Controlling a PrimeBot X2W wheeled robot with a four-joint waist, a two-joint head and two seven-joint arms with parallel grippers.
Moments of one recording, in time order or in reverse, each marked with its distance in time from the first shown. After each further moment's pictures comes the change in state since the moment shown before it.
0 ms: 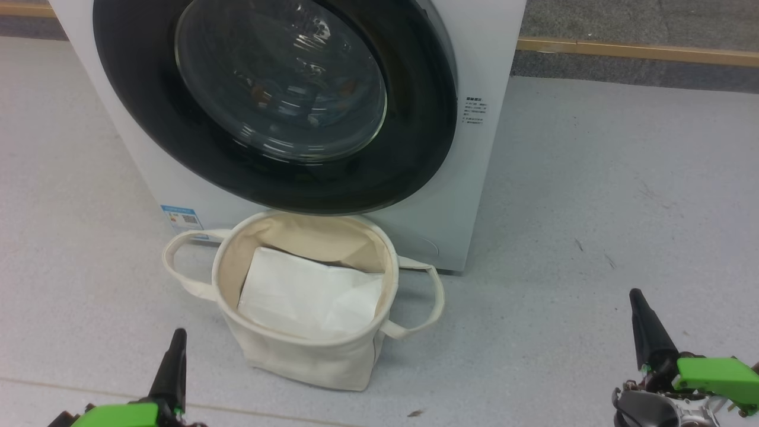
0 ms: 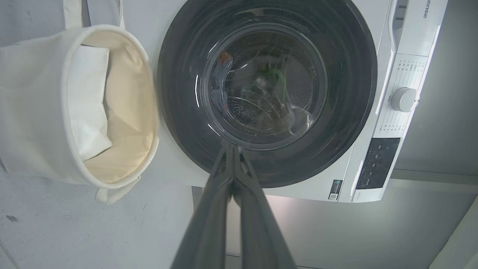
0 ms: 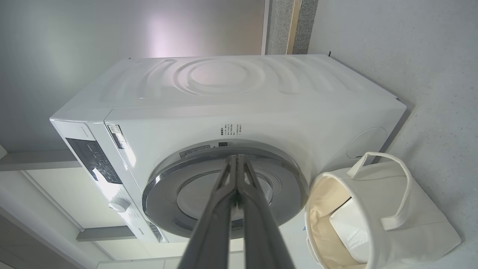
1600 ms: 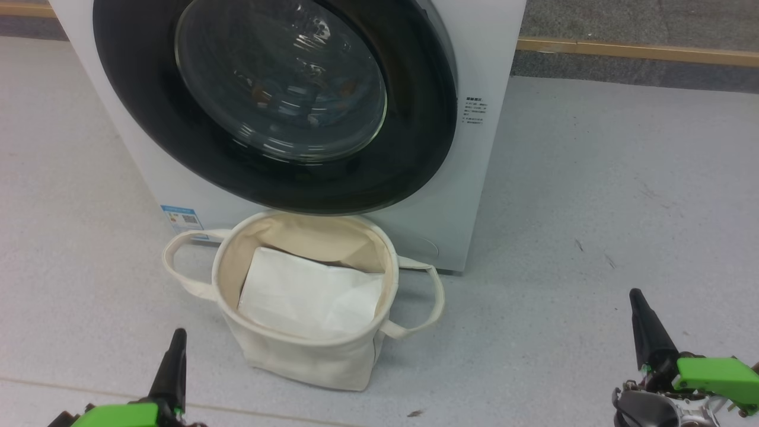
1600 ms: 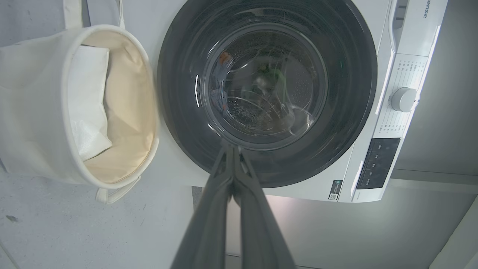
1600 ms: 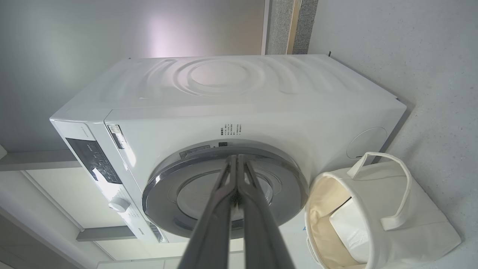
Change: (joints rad) left arm 0.000 0.000 0.000 0.000 0.000 0.000 0.000; right arm 0.000 0.000 0.000 0.000 0.000 0.000 0.000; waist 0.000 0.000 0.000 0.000
